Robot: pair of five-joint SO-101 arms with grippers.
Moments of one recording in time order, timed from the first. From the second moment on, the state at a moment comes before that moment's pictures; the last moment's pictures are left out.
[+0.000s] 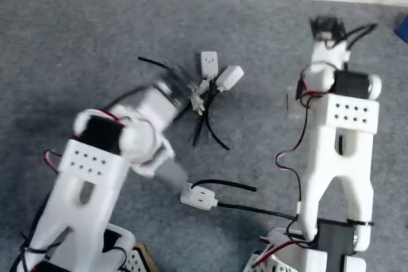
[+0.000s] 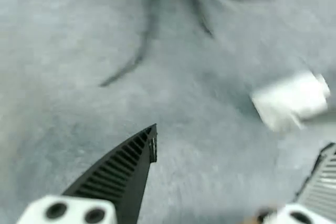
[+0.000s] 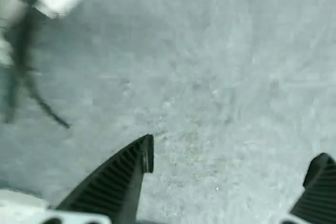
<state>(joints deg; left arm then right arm) 13.8 -37.9 30.5 87.1 -27.6 3.2 -13.4 8.7 81.5 11.1</state>
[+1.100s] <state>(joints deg) 32.1 -23.7 61.7 47.1 -61.7 -1.1 -13.3 43.4 55.5 12.3</state>
